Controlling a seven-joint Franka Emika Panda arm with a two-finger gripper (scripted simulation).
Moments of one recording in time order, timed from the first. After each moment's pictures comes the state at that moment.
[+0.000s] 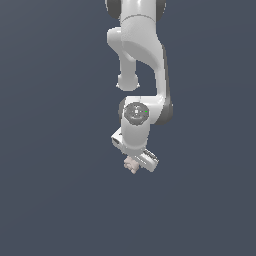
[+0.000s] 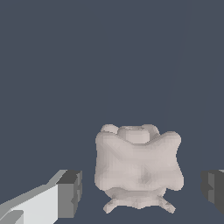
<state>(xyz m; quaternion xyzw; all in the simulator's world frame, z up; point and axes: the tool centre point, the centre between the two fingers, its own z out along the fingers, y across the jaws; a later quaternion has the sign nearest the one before) 0.055 0.023 0.076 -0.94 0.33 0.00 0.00</state>
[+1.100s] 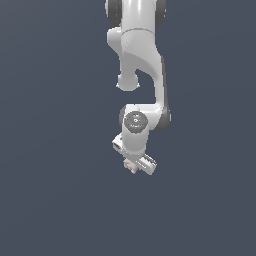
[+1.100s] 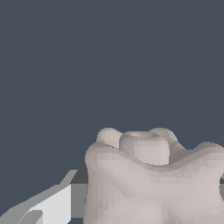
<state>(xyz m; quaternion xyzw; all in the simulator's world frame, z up) 0.055 0.023 0.042 -0.94 0.33 0.00 0.00</state>
